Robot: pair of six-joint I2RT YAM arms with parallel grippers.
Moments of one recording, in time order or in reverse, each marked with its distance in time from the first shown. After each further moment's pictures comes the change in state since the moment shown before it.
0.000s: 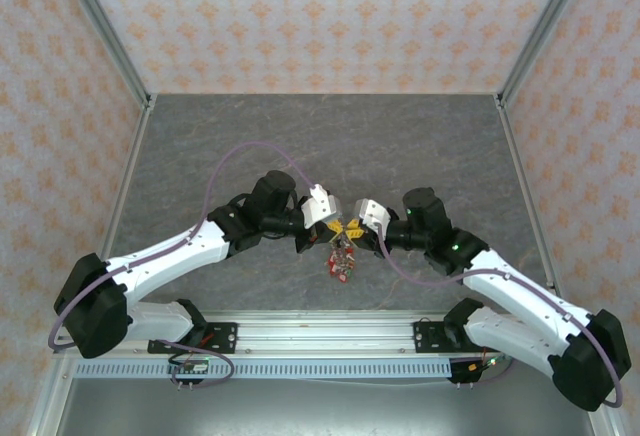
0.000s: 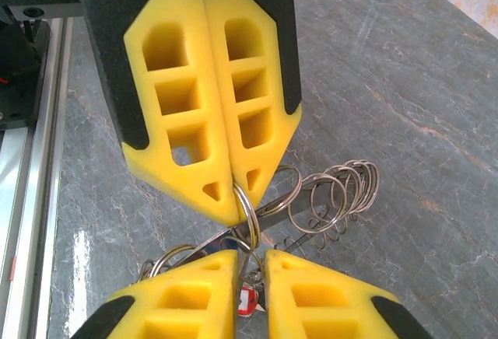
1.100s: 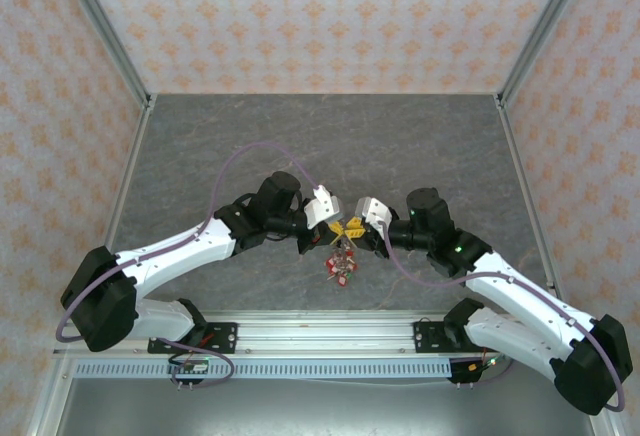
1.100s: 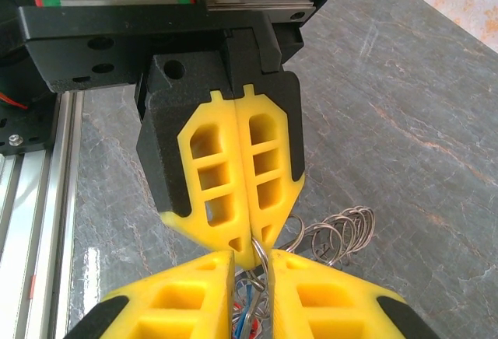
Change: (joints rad) left arm 0.000 0.048 0.000 0.000 0.006 -0.028; right arm 0.000 -0.033 0.000 0.018 -0.028 0.049
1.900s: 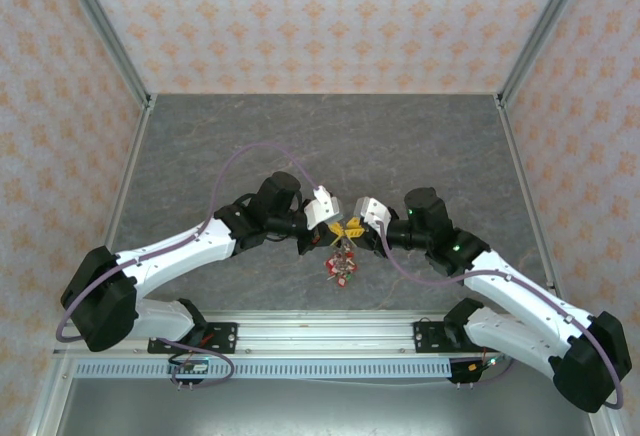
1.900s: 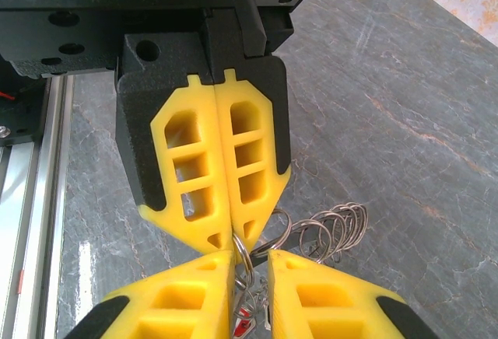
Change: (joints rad) left arm 0.000 0.000 -0.002 -0.001 0.016 0.000; right arm 0.000 0.018 0.000 0.000 0.018 -0.014
